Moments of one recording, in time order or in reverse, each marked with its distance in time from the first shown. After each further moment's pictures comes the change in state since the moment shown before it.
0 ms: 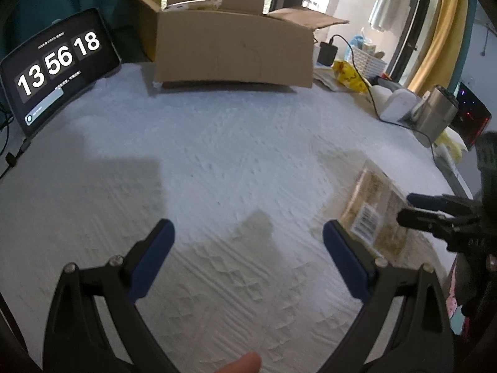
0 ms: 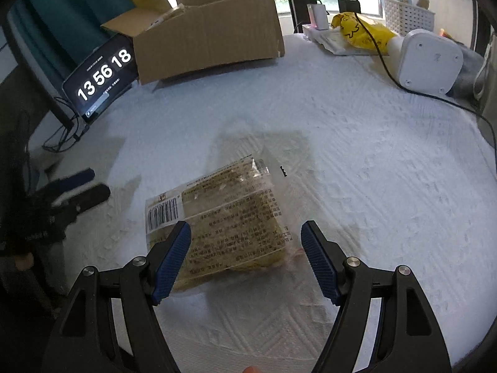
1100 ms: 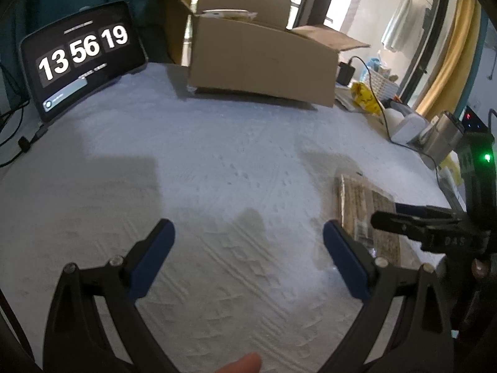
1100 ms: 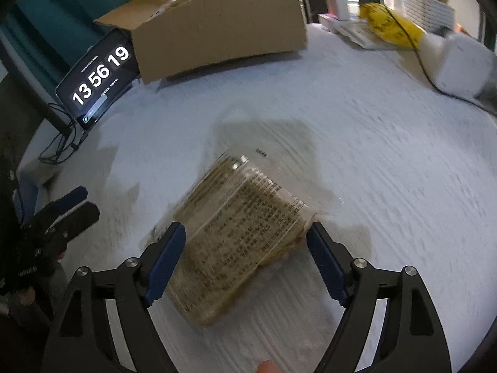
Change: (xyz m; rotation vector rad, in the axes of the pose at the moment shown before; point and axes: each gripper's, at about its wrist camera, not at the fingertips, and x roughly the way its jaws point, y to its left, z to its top) left arm -0.012 0.036 0.001 -0.091 -0.054 0.015; right arm 0.041 0.036 0.028 0.012 0.030 -0.018
